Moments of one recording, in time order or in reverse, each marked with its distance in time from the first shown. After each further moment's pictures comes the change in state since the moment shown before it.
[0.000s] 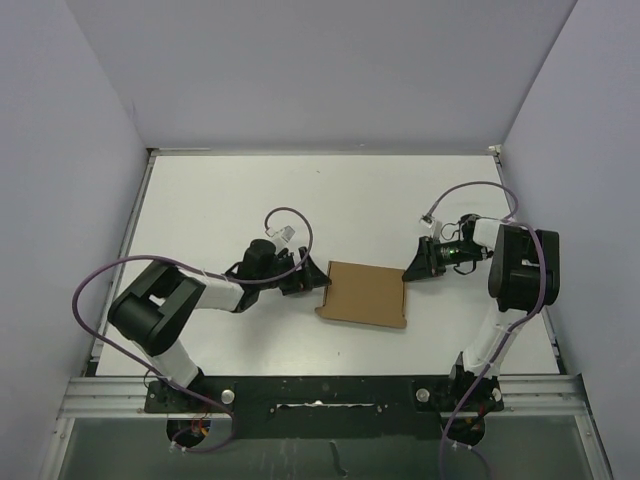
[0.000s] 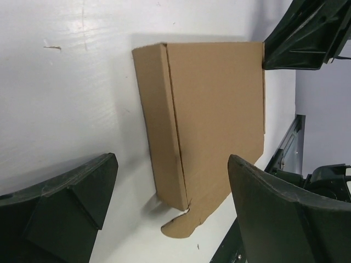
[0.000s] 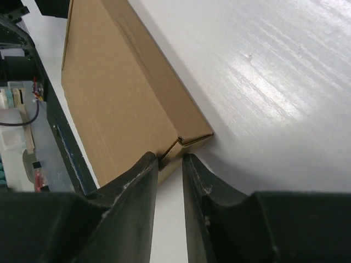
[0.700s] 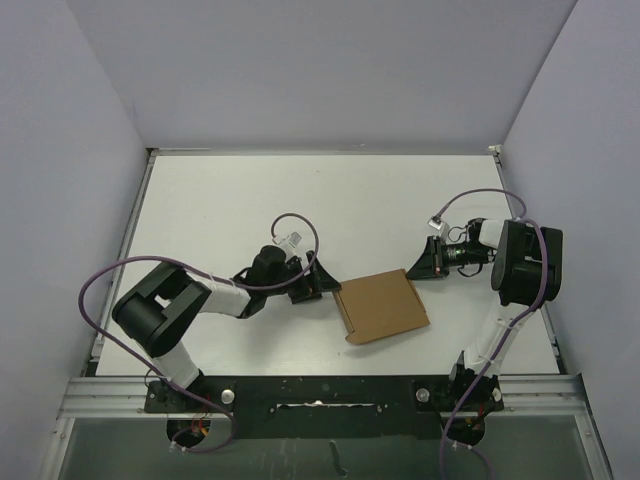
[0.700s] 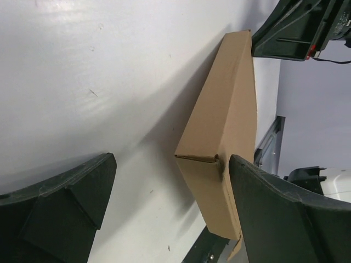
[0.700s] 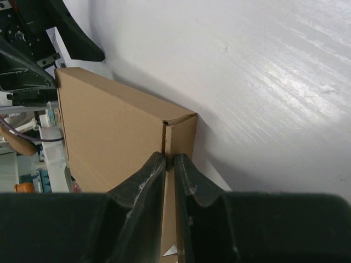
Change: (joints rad) left arm -0.091 0.018 0.014 0.013 -0.055 -0.147; right arm -0.062 0.068 0.019 -0.020 -0.077 0.073
